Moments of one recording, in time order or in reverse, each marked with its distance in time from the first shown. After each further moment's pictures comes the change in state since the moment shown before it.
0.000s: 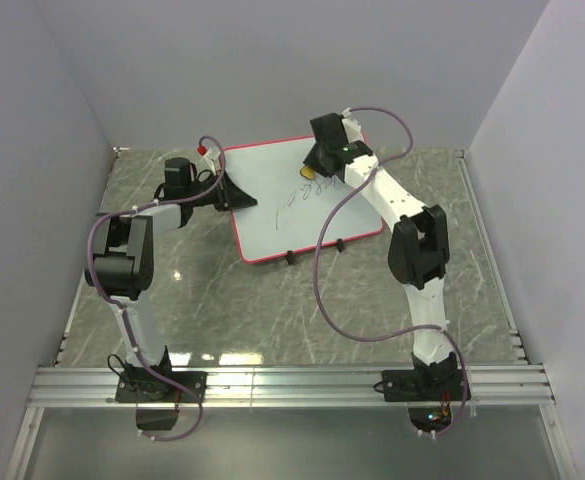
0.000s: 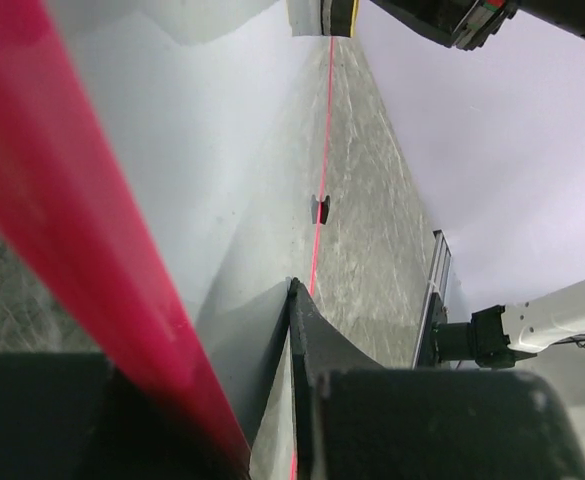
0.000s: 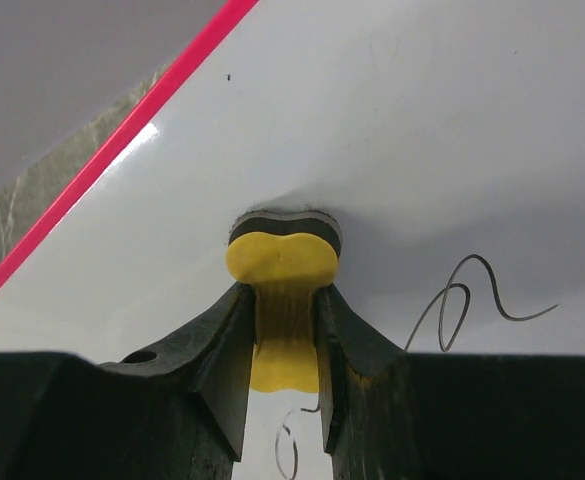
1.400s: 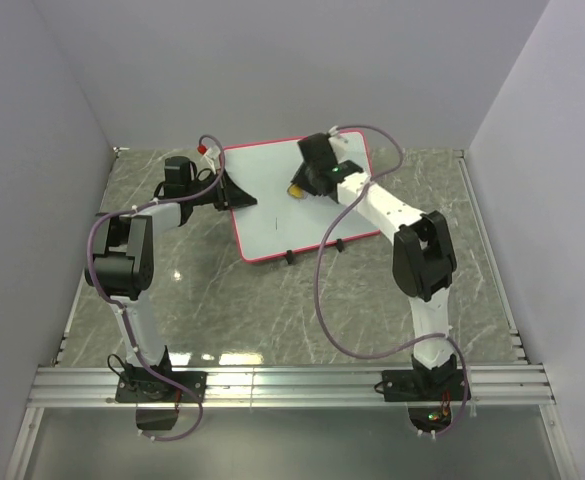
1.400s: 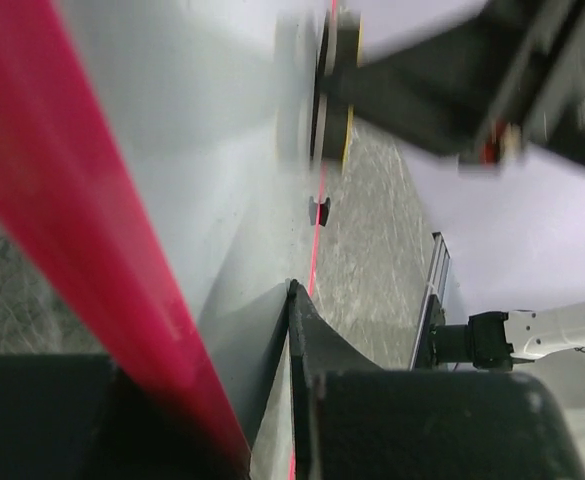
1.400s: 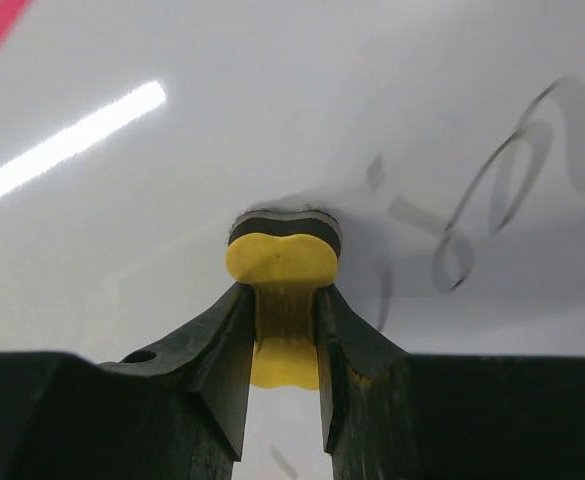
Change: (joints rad) left arm 0.000 0.000 0.016 -0.035 -0.005 0.003; right arm 0.067 -0.110 -0.245 0.127 -0.017 0.037
